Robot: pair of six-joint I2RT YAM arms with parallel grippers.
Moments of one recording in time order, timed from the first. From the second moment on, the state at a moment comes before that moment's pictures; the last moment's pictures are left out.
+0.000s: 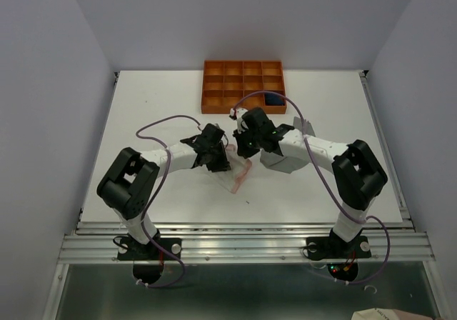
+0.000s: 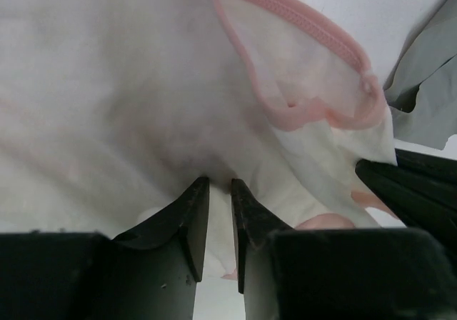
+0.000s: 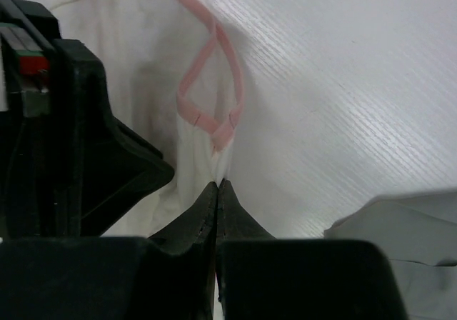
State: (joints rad) left arm -0.63 1.67 0.91 -0.23 0.07 -0.83; right arm 0.71 1.79 1.24 -0.30 -0.13 0.14
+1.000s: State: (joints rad) left arm -0.64 1.44 0.87 -0.32 -0.03 -0.92; right arm 0.74 1.74 1.18 -0.25 -0.23 0.18
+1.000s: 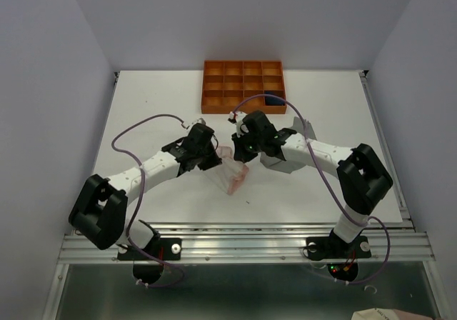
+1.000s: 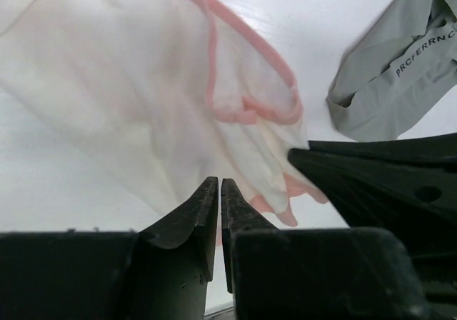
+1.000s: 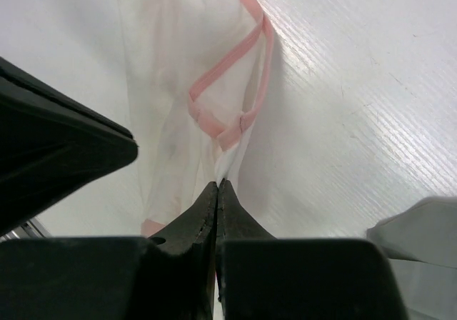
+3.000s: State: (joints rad) left arm -0.63 1.65 0.82 -0.15 0.14 -0.92; right arm 0.75 1.73 1.18 -0.25 -0.23 0.18
